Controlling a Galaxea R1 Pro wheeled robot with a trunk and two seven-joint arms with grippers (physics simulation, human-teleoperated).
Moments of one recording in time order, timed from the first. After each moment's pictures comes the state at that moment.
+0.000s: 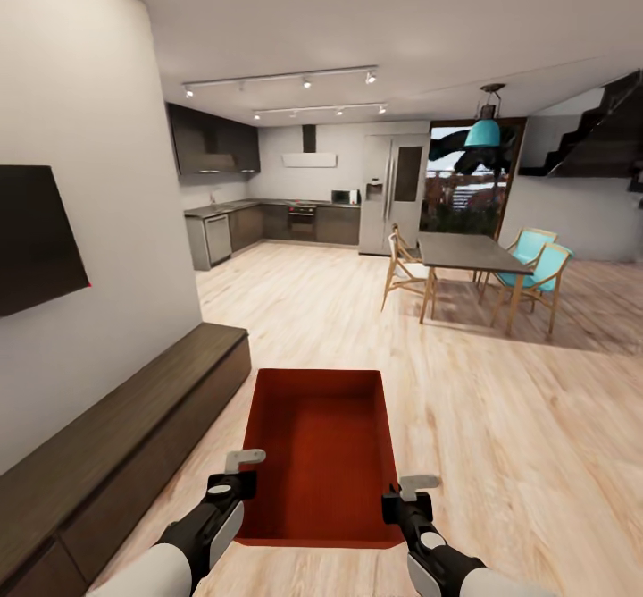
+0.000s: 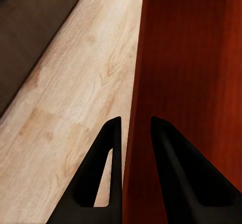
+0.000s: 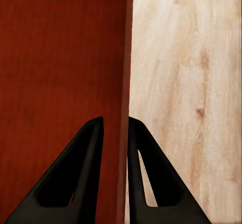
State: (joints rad) left arm -0.61 -0.11 -0.08 -0.35 0.10 0.10 0.26; right arm -0.62 0.09 0.55 -0.07 -0.45 -0.36 -0.14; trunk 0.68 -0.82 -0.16
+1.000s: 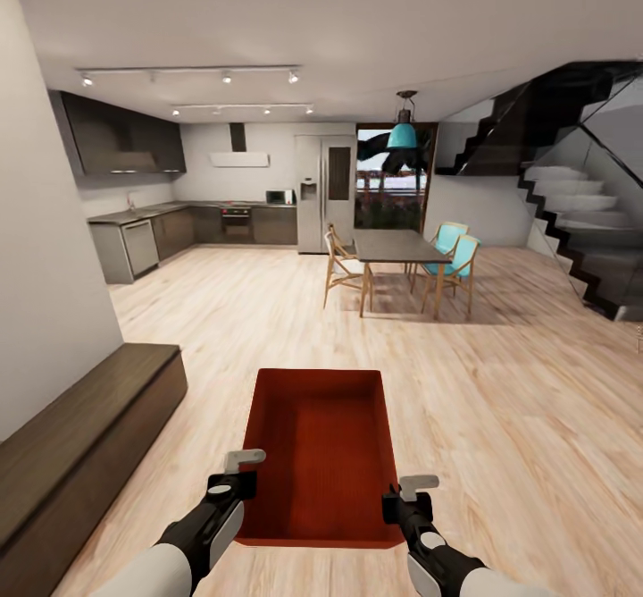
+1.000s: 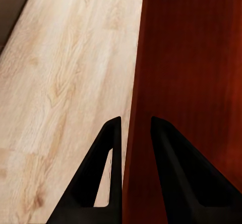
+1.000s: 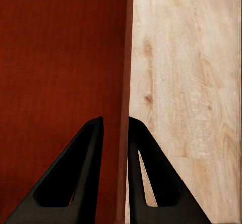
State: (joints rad) left arm -0.61 -0.11 -0.08 -0.35 0.09 0.10 0.26; right arm -0.62 0.09 0.55 -0.07 -0.45 -0.36 -0.14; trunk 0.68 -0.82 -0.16
